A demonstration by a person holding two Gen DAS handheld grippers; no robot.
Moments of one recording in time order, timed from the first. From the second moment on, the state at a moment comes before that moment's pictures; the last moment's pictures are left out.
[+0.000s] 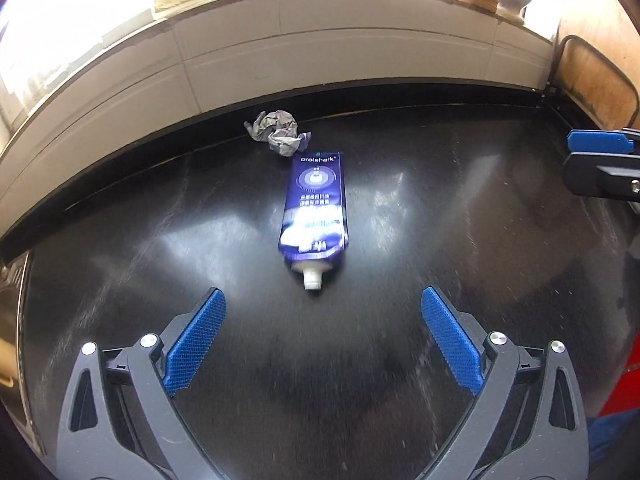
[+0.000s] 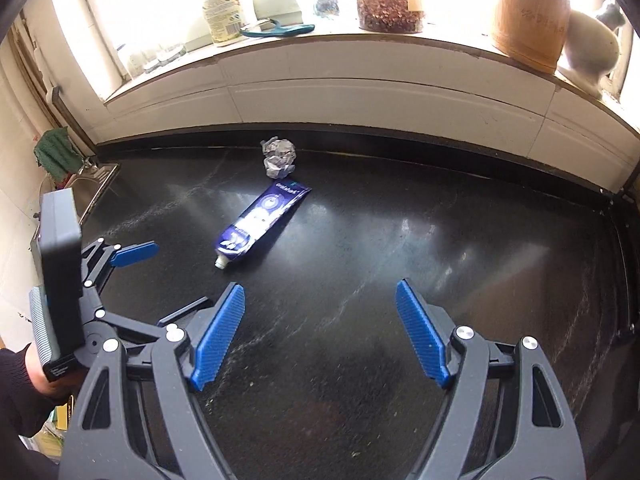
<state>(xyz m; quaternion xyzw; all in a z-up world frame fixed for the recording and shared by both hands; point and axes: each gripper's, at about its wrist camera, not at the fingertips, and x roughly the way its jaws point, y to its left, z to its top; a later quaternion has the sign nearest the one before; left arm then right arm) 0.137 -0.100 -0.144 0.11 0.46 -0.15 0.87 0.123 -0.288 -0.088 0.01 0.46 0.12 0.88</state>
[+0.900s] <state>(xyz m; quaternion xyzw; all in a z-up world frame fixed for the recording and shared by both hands) 0.201 -0.066 -0.182 0.10 0.48 -0.16 0.85 0.316 -0.192 -0.184 -0.04 0.52 0.21 0.83</state>
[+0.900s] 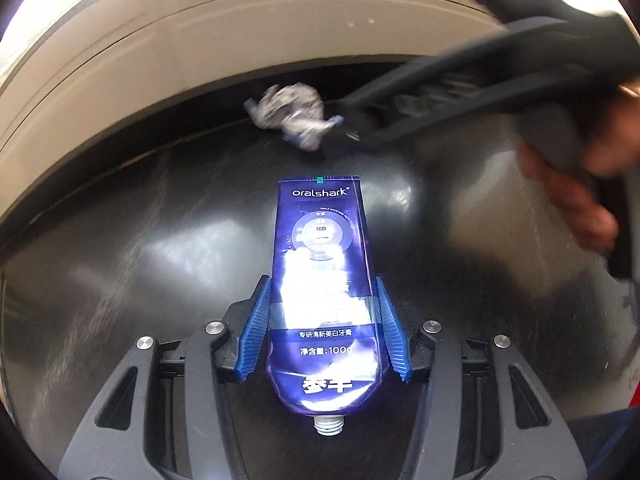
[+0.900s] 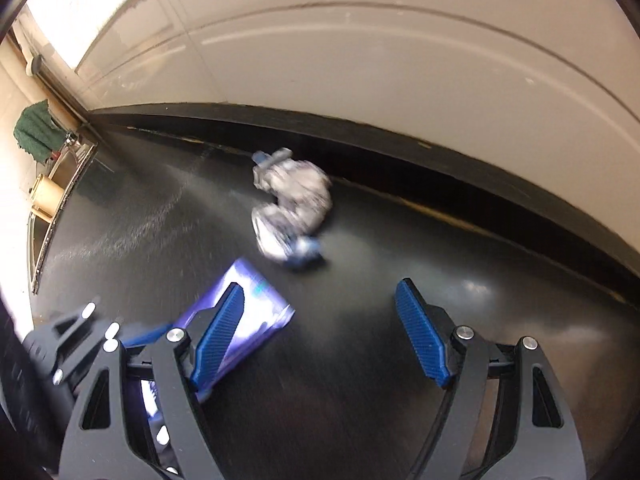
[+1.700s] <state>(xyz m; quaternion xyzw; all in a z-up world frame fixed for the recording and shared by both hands) 0.099 -0.004 -0.121 0.04 0.47 -0.05 0.88 0.175 -0.186 -0.131 -0.06 0.48 0.21 0.85</state>
